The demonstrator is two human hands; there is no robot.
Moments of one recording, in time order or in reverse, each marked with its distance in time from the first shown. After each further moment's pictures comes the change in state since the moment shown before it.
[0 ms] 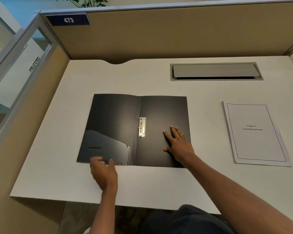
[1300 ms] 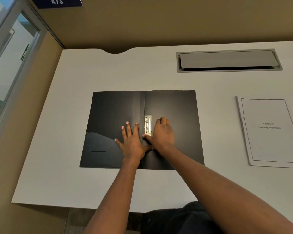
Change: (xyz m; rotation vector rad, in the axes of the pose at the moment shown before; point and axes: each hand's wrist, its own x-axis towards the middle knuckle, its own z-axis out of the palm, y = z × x) left_hand 0.044 0.071 0.095 0.686 -0.576 0.434; right_hand 0.066 -0.103 -0.015 0.098 0.226 0.189
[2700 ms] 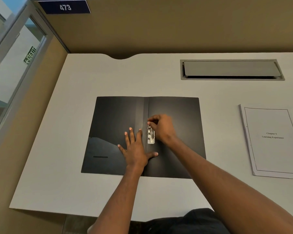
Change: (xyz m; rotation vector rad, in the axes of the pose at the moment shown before) left_hand -0.007 0.003 -0.006 0.039 -0.013 0.005; right_hand 0.043 -0.010 -0.032 0.692 -0.027 -0.051
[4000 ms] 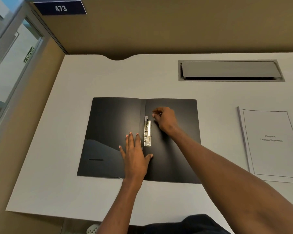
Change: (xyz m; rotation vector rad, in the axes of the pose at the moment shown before) left_hand -0.026 0.017 -0.011 -0.062 0.096 0.026; right_hand 0.055 0.029 -0.021 -0.070 0.027 0.020
